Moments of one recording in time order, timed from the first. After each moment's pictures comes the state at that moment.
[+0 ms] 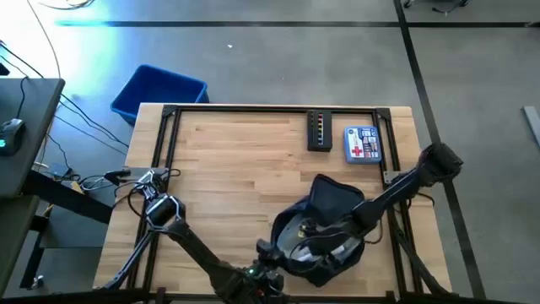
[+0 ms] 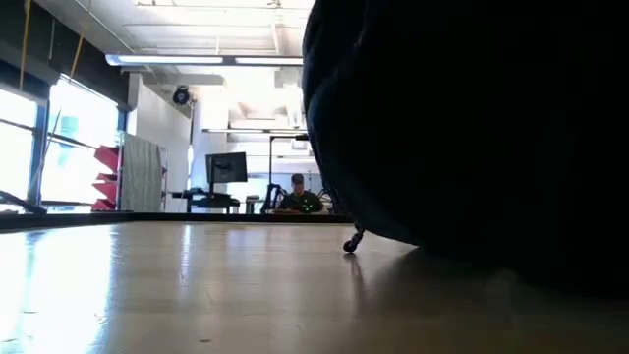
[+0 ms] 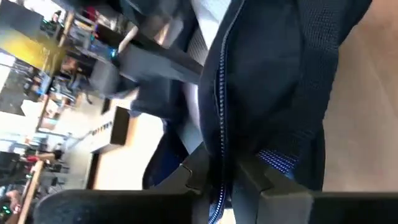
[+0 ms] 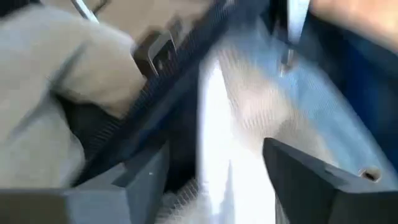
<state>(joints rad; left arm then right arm) -0.73 2.38 2.07 -0.92 -1.05 -0.21 0.59 1.59 0.88 0.02 -0.04 0.13</state>
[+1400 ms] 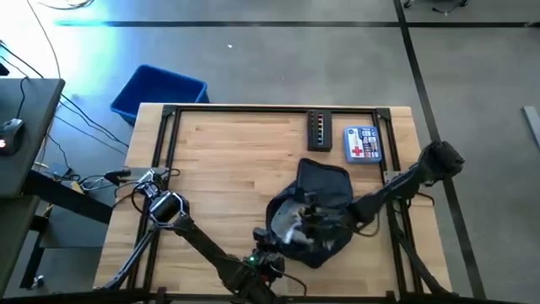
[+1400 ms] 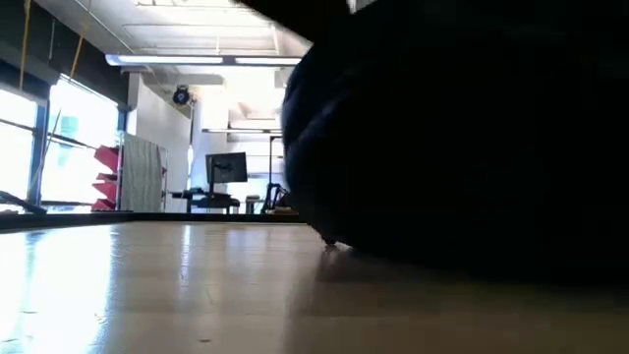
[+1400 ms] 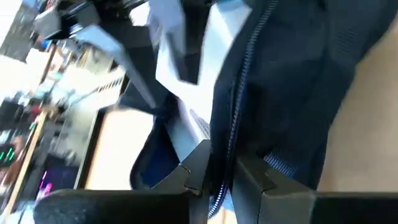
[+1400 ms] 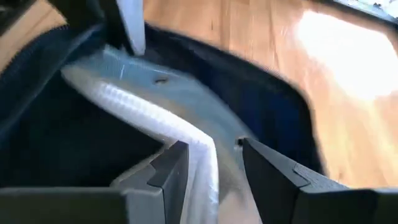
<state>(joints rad) -0.69 2.38 2.07 -1.15 -1.05 -0.52 0.49 1.62 0.88 -0.01 0.42 0.07</state>
